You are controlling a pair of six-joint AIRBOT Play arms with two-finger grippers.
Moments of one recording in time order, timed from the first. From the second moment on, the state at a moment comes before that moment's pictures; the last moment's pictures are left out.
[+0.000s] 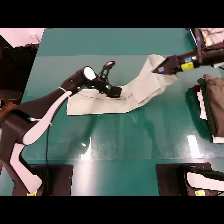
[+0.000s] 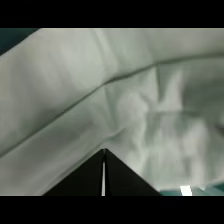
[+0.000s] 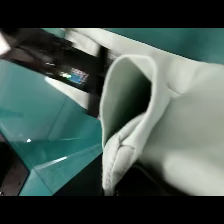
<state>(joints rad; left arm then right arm) -0.50 -1.90 1.64 0.87 -0.93 -1.37 0.03 -1.39 1.60 -0.73 1.46 1.26</state>
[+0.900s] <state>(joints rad) -0.27 -1.73 1.70 1.03 -1.15 -1.35 0.39 -1.70 1.94 -0.74 1.43 1.32</state>
